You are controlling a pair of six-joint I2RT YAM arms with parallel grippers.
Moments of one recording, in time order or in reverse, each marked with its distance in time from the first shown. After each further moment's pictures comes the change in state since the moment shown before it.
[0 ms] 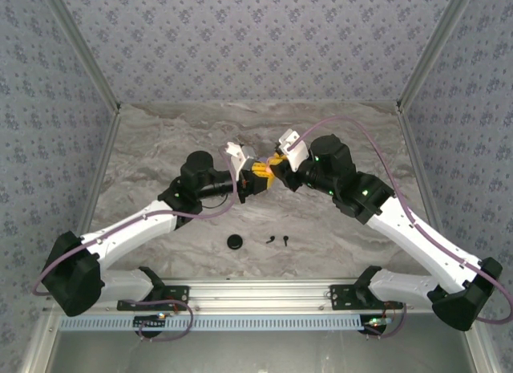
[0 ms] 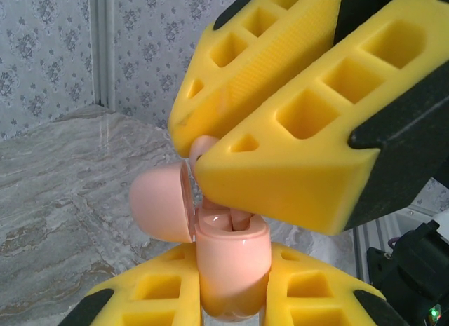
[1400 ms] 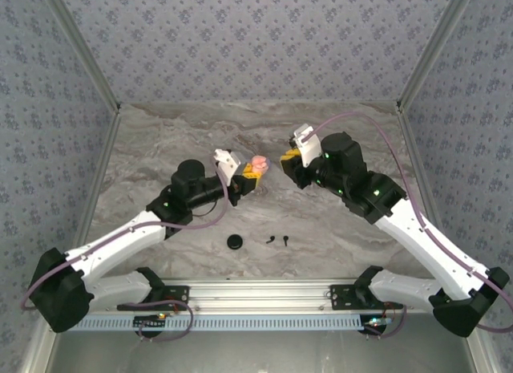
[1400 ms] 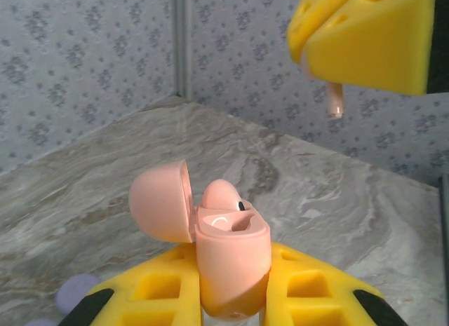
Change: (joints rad) left arm 0.000 -0.121 -0.074 -0.091 -0.203 0.115; right arm -0.051 -0.042 0.034 -0.090 0.009 0.118
